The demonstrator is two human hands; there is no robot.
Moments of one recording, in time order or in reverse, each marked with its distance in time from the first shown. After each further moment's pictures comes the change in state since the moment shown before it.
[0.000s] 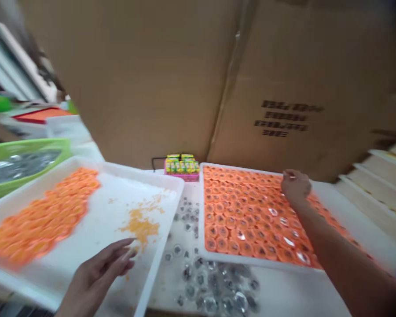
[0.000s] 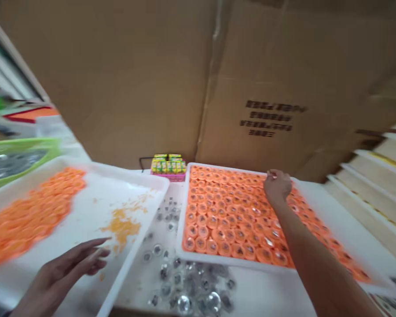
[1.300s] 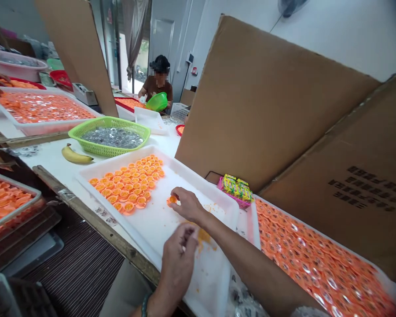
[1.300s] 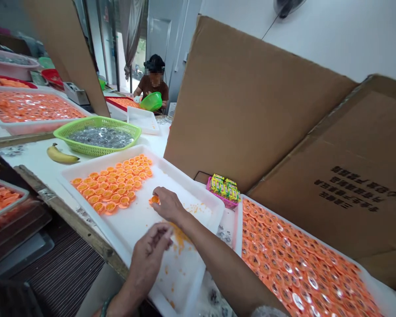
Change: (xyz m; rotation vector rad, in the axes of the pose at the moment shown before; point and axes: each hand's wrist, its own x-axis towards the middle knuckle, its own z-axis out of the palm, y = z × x) left_hand 0.014 -0.015 -0.022 -0.458 0.149 0.191; right_hand -0.330 -0.382 0.046 0.521 -0.919 -1.303
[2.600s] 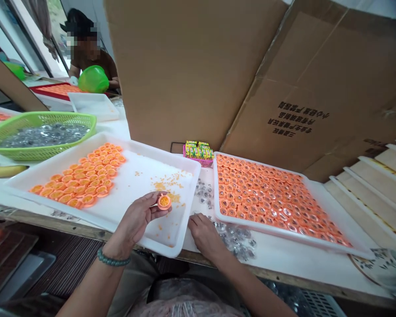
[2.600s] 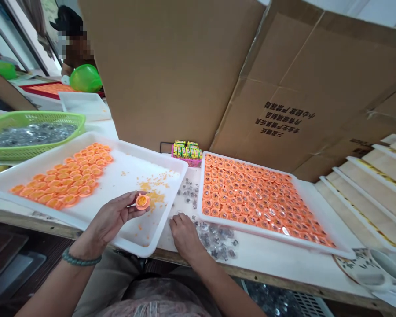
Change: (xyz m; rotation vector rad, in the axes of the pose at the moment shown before) left_hand 0.015 0.009 0.003 -0.302 -0.344 -0.460; right_hand -0.247 -0.020 0.007 -0.444 -0.101 0.368
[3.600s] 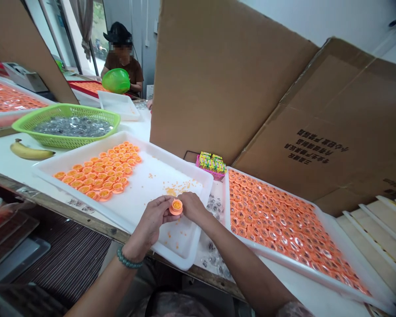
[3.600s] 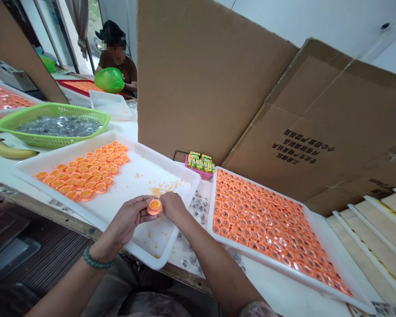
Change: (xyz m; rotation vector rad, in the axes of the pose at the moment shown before) left_hand -0.002 0.002 0.003 -0.047 0.118 0.073; right_hand 0.135 -0.011 -0.041 0.175 -0.089 -0.057
